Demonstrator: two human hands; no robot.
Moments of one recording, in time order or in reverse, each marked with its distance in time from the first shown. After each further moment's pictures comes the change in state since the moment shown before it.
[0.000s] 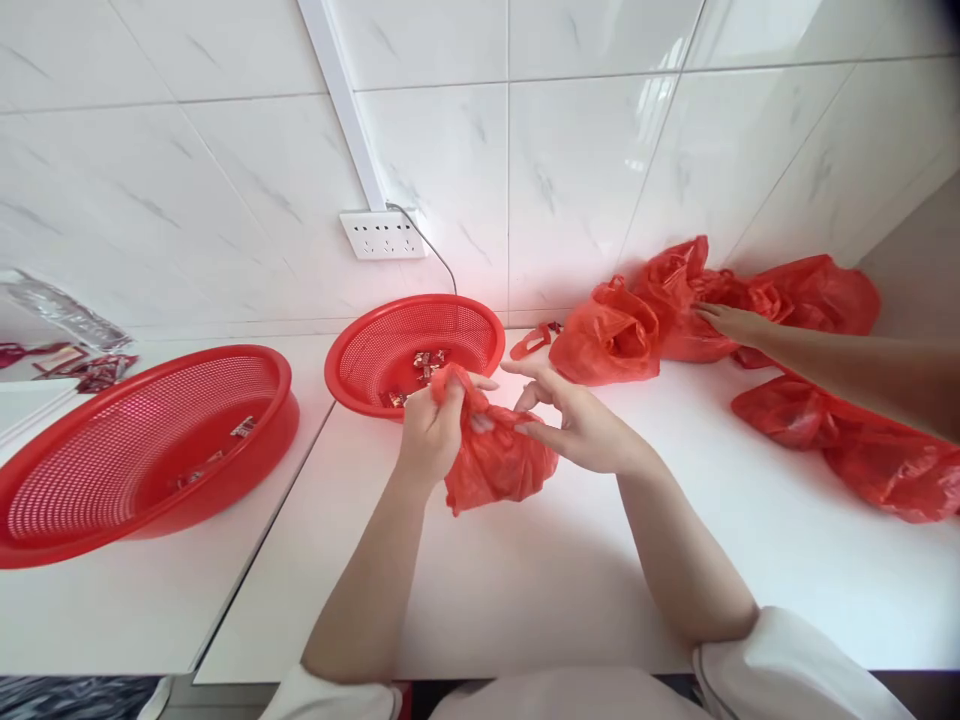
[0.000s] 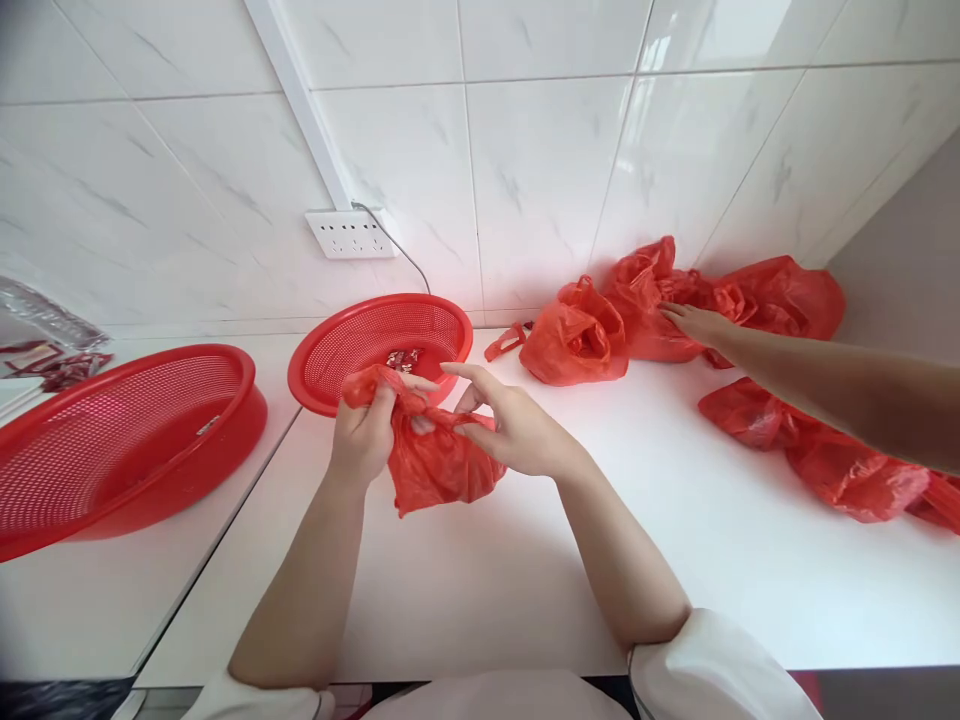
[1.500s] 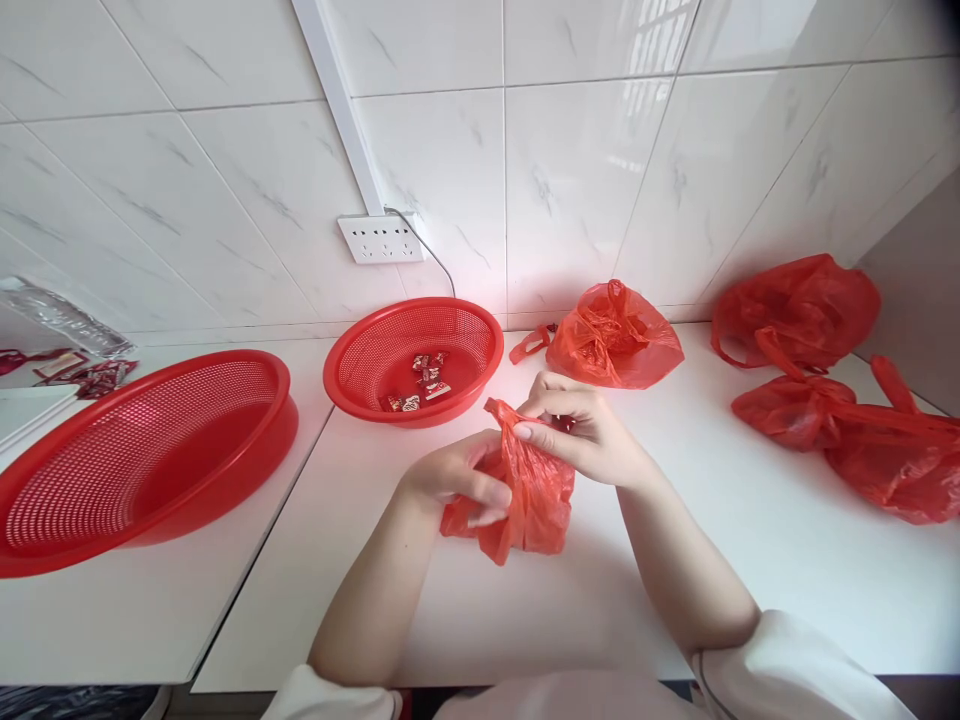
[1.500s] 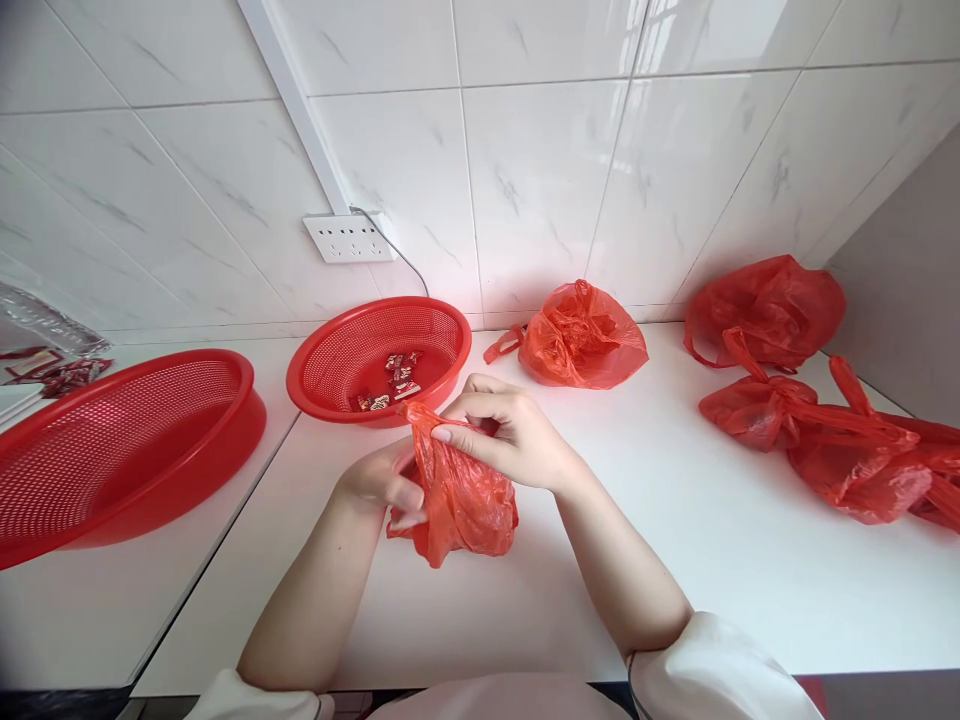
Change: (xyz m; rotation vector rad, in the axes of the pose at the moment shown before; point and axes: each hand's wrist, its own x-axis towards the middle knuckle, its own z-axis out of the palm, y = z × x) left_hand 0.002 -0.011 0.005 -0.327 -1.036 -0.413; right_hand 0.000 -0.009 0.004 0.057 0.188 -0.228
